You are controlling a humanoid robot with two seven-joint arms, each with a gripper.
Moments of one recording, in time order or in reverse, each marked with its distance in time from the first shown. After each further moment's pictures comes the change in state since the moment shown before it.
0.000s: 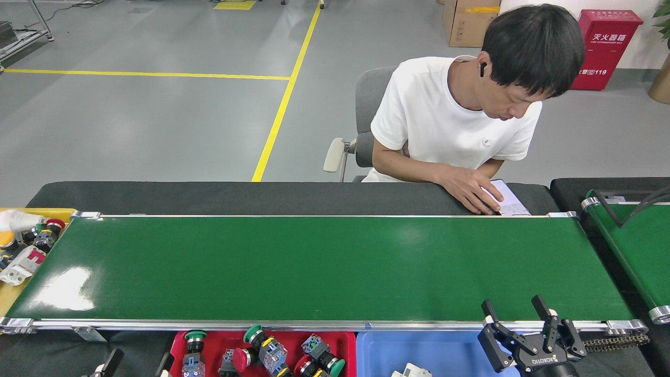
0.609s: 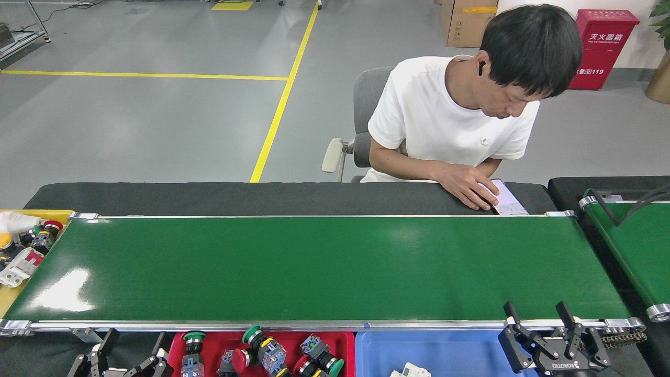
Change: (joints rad) left arm 0.103 -0.051 -0.076 -0.118 -0.026 -0.014 -0.027; right arm 0.021 0.011 -0.064 0.000 0.032 0.056 0.001
